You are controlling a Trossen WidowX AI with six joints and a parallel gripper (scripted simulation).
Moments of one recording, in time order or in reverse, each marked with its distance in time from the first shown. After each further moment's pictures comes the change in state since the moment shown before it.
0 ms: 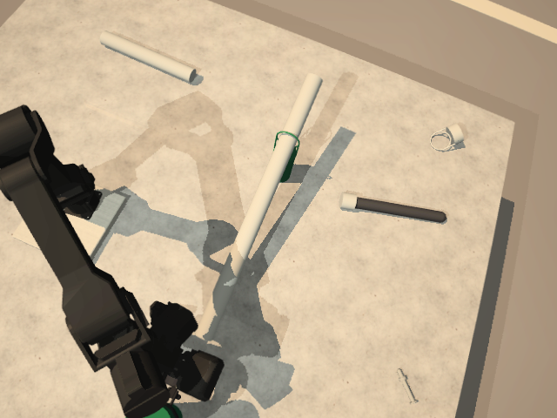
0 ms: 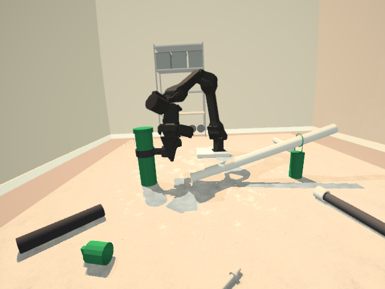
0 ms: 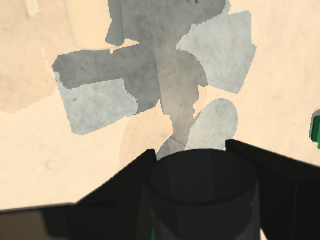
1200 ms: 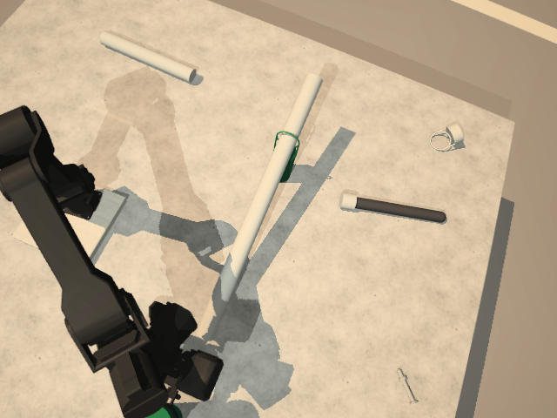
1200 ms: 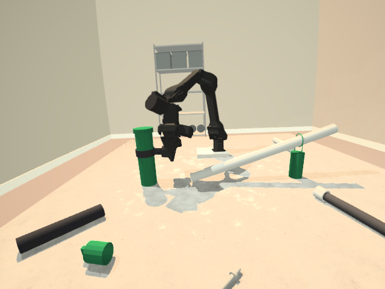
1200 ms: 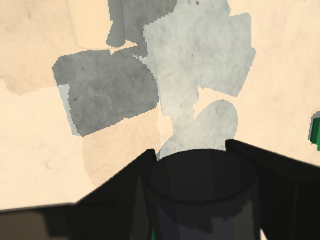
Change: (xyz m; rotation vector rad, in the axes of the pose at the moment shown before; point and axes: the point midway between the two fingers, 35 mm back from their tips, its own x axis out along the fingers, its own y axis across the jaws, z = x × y) arm 0.000 0.001 0.000 -0.007 -0.007 -0.002
